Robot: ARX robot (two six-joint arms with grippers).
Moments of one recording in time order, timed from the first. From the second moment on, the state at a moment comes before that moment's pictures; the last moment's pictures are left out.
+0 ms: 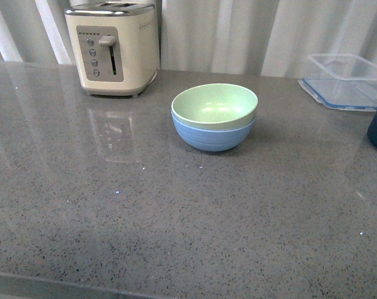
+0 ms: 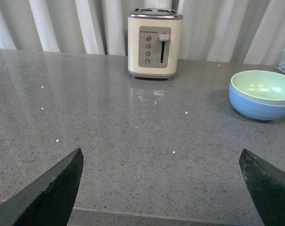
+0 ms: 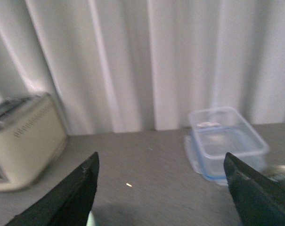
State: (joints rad) left arm 0.00 0.00 0.02 0.00 0.00 -0.01; right arm 0.19 1.38 0.75 0.70 0.18 0.10
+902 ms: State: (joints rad) left arm 0.00 0.00 0.02 0.00 0.00 -0.01; right arm 0.00 0.80 0.09 0.70 0.00 0.00
